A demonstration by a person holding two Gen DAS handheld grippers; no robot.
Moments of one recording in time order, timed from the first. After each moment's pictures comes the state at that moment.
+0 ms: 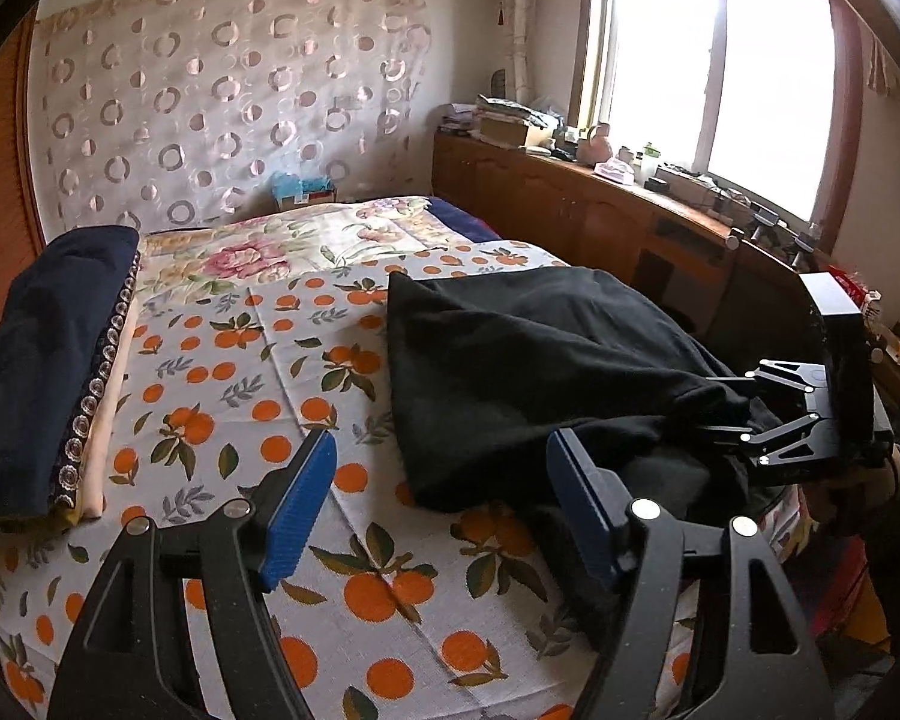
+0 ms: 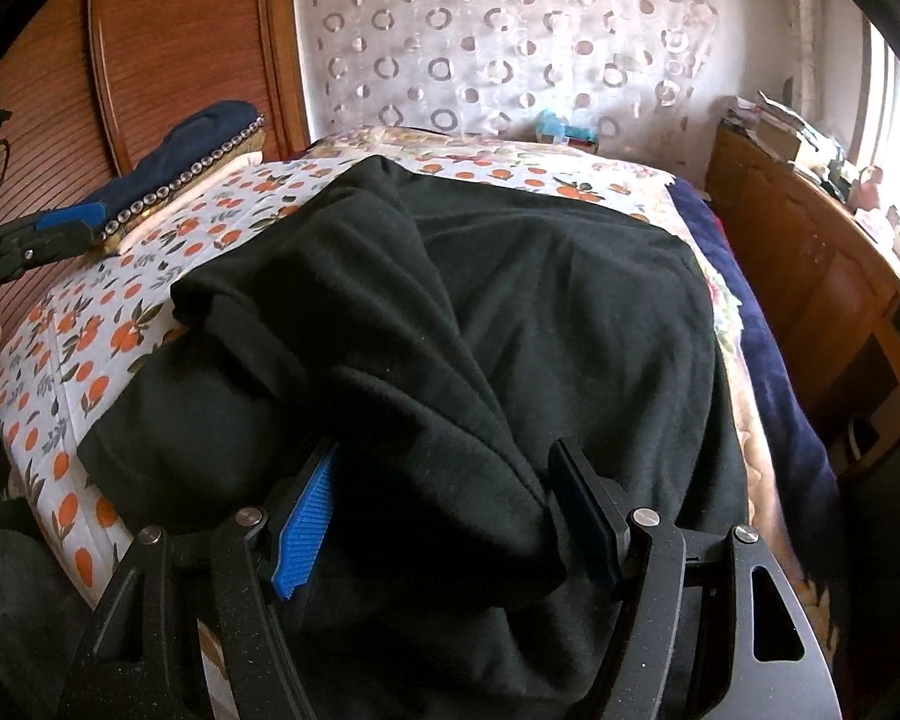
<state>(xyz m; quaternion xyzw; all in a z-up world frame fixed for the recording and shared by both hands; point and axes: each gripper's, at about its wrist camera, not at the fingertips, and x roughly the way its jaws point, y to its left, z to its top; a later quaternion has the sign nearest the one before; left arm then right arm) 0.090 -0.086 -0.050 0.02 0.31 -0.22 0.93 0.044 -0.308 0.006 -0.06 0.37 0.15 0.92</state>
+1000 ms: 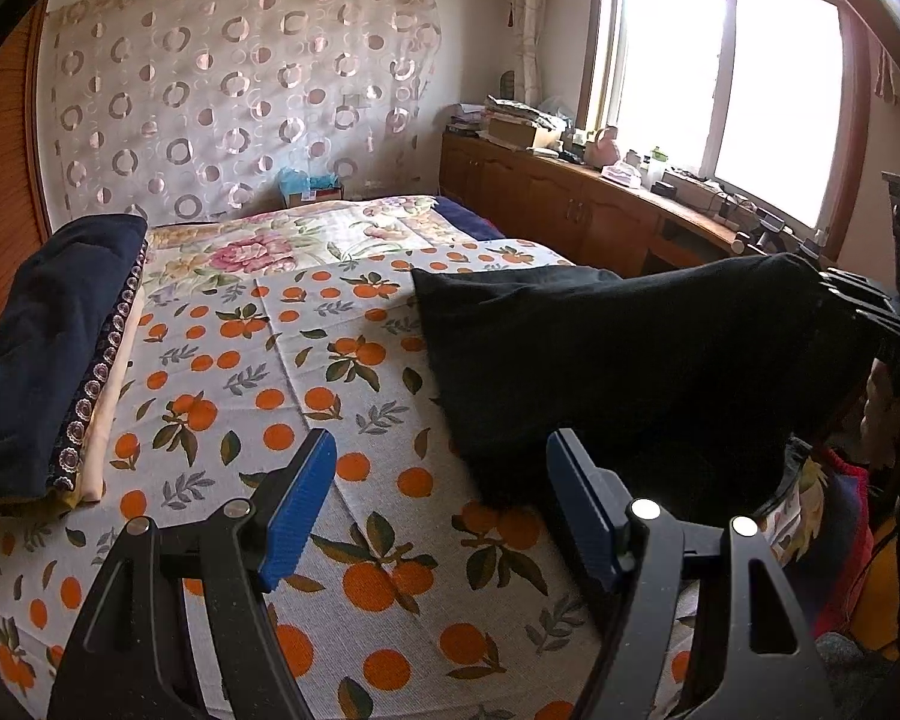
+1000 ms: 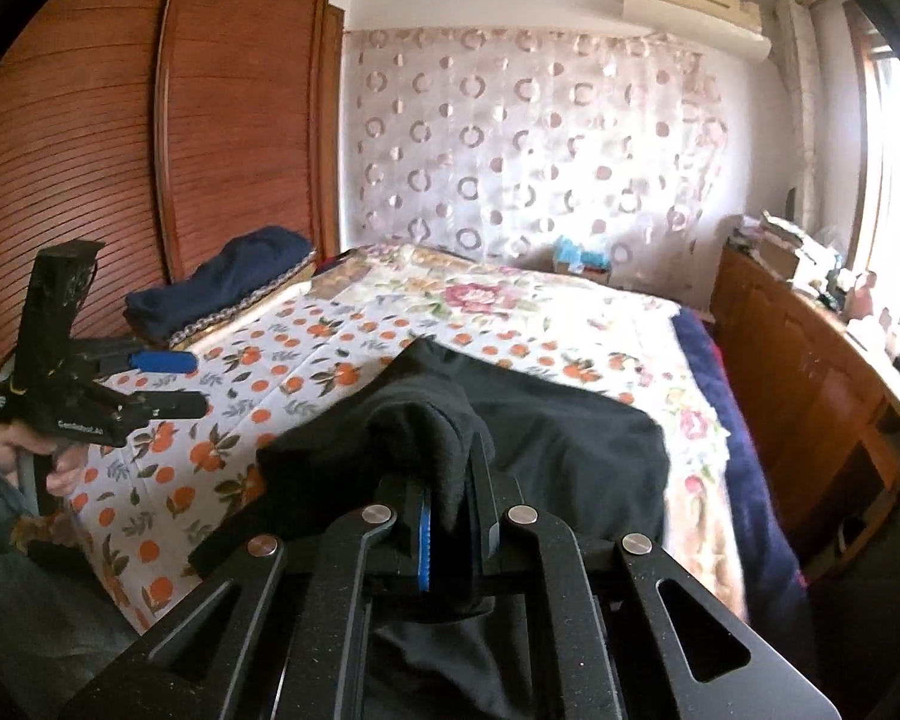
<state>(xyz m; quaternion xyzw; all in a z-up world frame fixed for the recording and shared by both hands) 0.087 -0.083 -0.055 0.02 0.31 -0.21 0.93 -0.021 -0.306 0.084 -0.08 0.22 0.17 0.96</state>
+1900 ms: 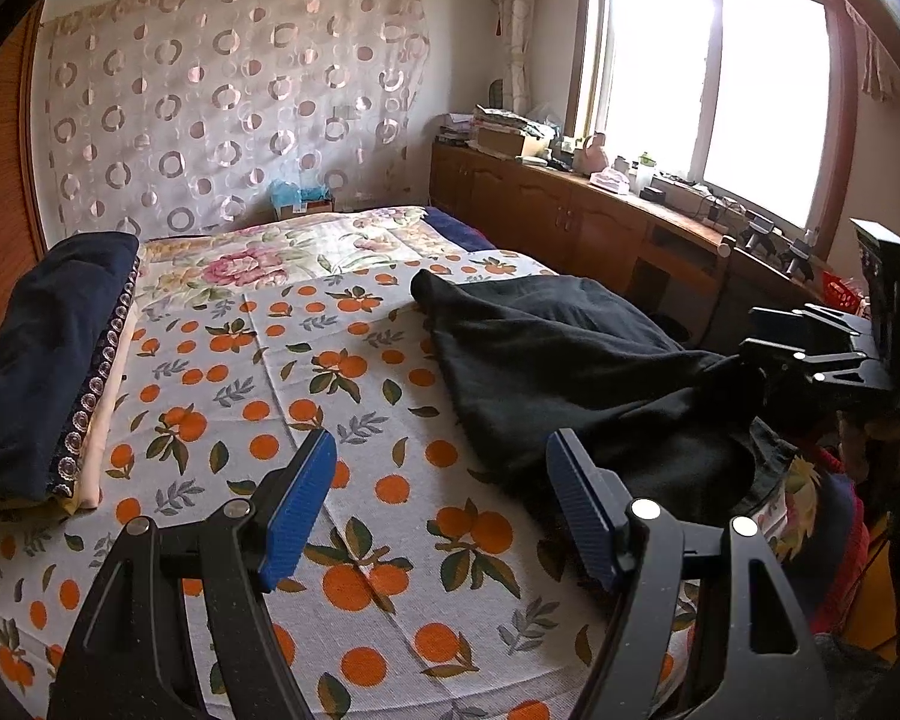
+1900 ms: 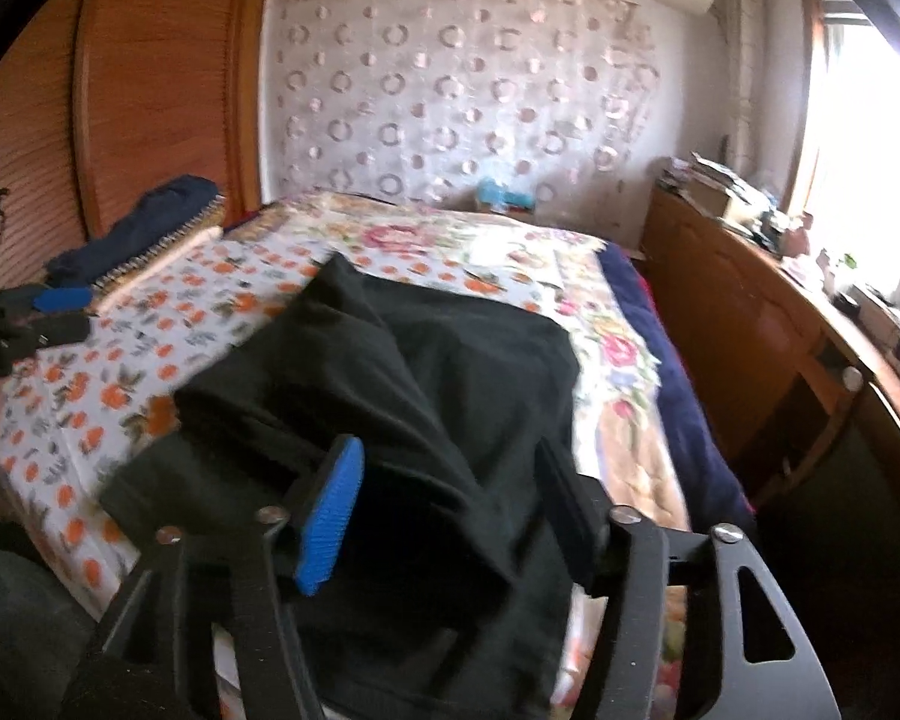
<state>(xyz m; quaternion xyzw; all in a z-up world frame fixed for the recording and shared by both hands) 0.078 -0.095 -0.048 0.02 0.30 -0.22 0.93 -0.023 -0.316 0.041 -0.08 0.28 0.09 0.95</state>
